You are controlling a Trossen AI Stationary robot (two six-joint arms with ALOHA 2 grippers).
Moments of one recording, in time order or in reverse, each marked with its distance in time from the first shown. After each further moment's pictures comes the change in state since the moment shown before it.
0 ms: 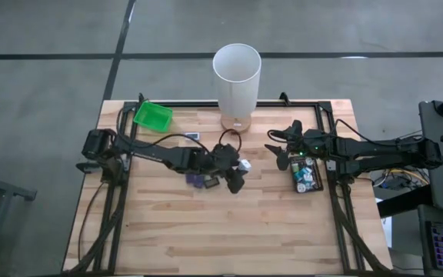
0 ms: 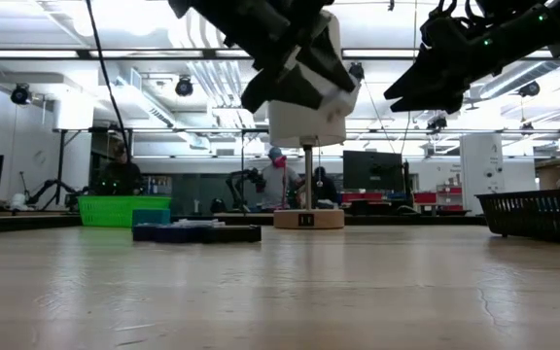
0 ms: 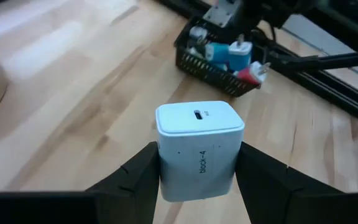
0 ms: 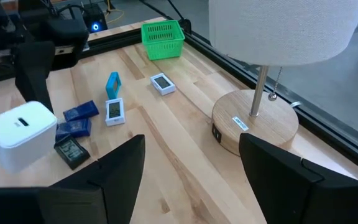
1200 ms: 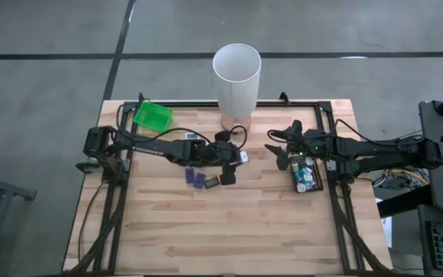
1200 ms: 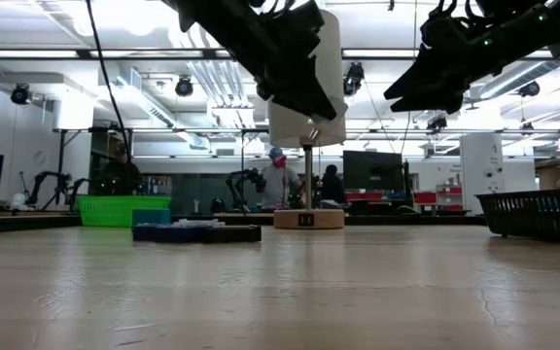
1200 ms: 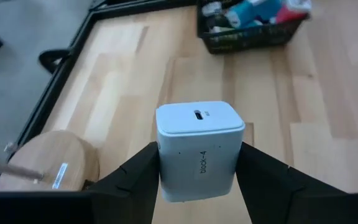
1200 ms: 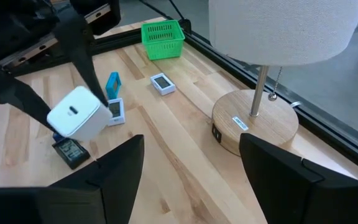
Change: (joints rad) left arm 0.078 0.000 0.000 -0.048 -0.026 0.648; right arm 0.000 0.000 0.000 0.000 0.000 0.000
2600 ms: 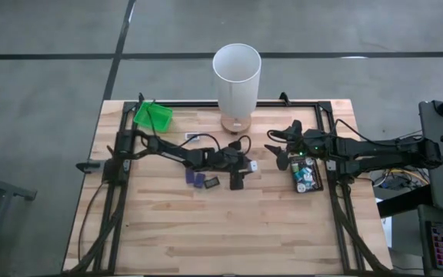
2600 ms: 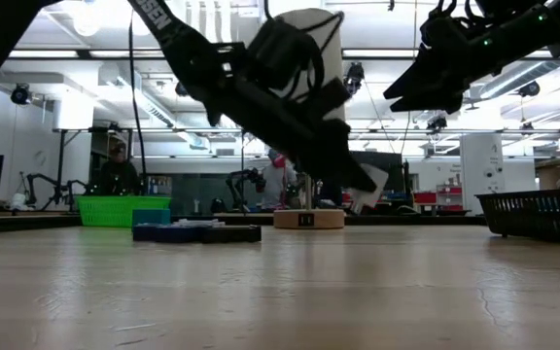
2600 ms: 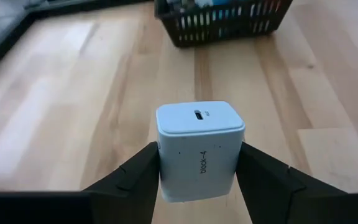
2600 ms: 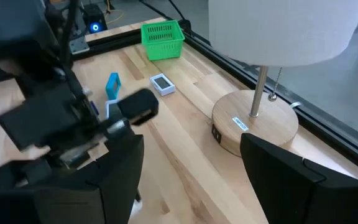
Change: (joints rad) left arm 0.052 0.284 -0.100 0.506 0.188 0.049; right arm 0.000 0.003 0.000 0.002 0.000 0.000
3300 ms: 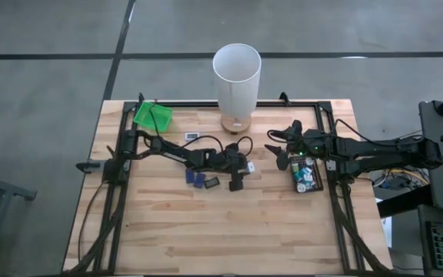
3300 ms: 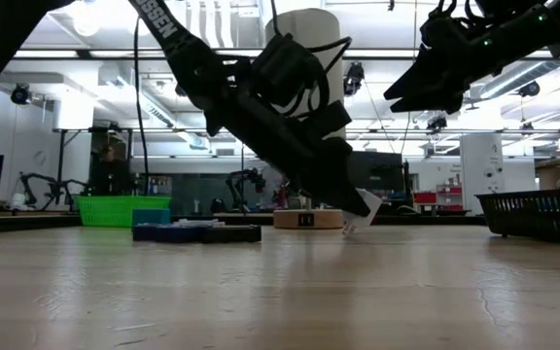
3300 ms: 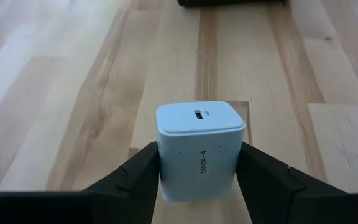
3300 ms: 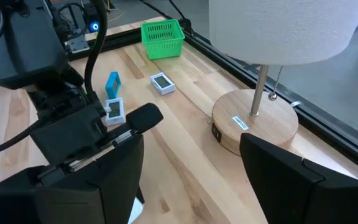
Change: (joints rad) left arm 0.004 0.039 0.009 -0.070 0.000 -0.106; right arm 0.000 -0.001 0.000 -0.002 0.000 0.000
